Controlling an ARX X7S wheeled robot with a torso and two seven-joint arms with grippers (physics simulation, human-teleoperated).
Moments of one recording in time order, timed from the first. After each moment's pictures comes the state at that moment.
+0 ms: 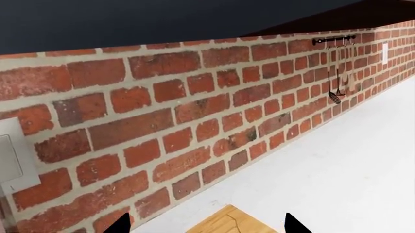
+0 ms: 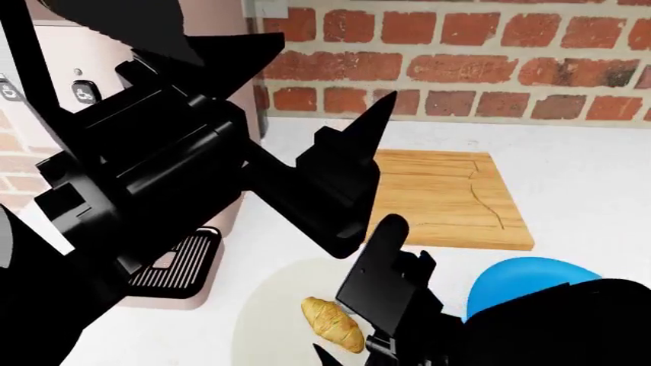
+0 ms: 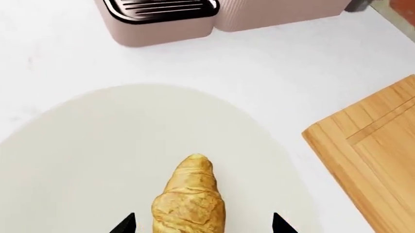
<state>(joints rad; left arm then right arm) -1.36 -0.44 0.25 0.63 -2.05 -1.14 -1.06 0.92 0.58 -0.60 -0.68 1.53 1.45 0.53</state>
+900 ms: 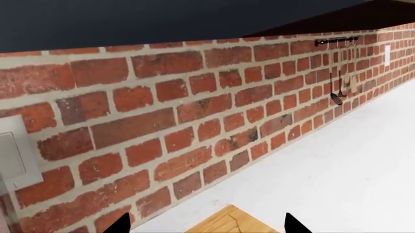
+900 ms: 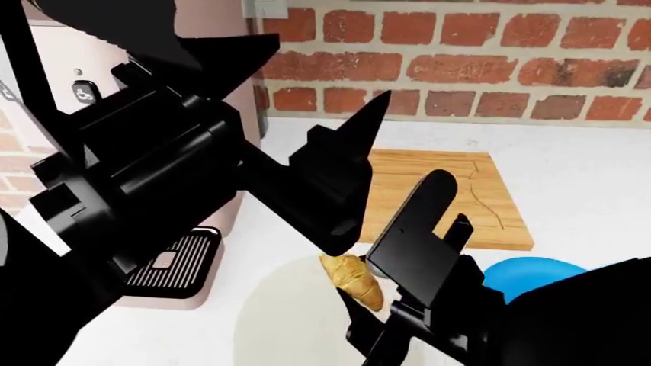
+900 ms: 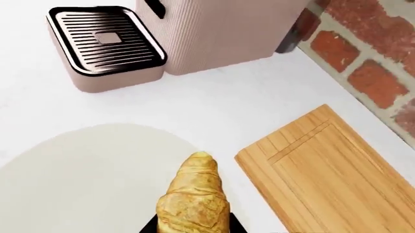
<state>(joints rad) -1.35 -0.47 0.26 0.64 -2.04 -1.12 -1.05 1.06 0.69 -0.58 -0.70 1.74 1.35 0.70</state>
